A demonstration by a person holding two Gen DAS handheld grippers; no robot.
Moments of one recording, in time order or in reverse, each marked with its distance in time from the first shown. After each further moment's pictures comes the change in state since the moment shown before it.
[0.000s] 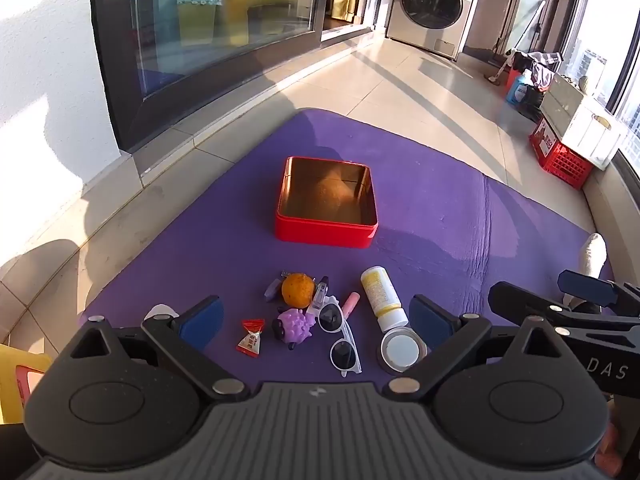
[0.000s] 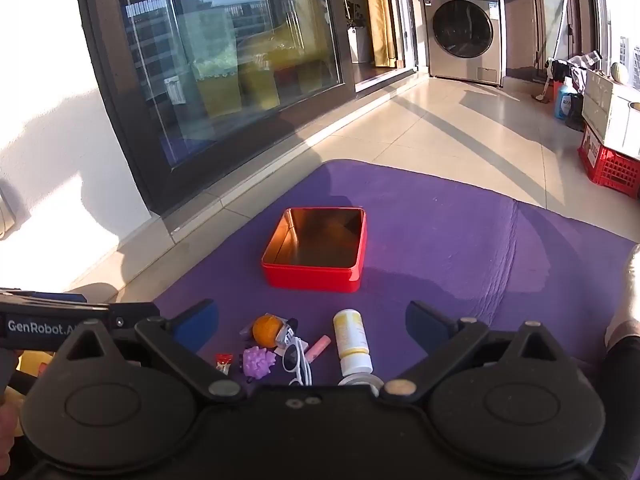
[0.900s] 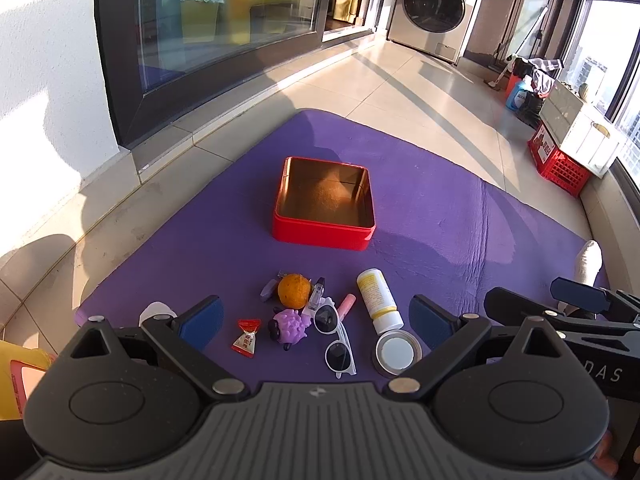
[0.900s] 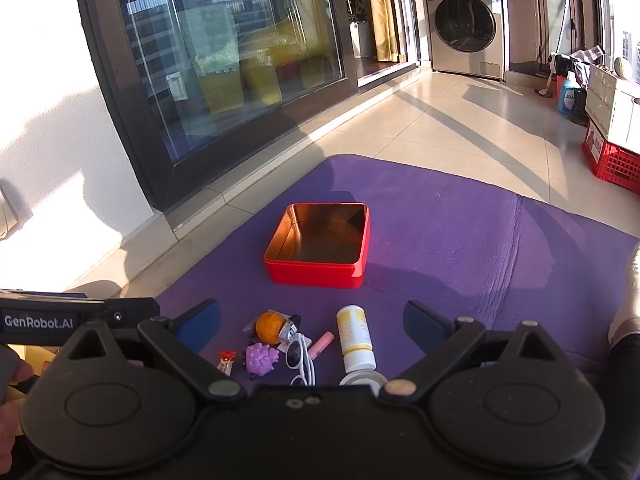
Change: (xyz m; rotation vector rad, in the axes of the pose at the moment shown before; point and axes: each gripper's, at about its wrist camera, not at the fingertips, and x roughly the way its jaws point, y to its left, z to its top) left arm -0.001 0.000 0.001 -0.019 0.005 -0.011; right arm 0.003 -0.001 0.002 0.008 0.018 0.006
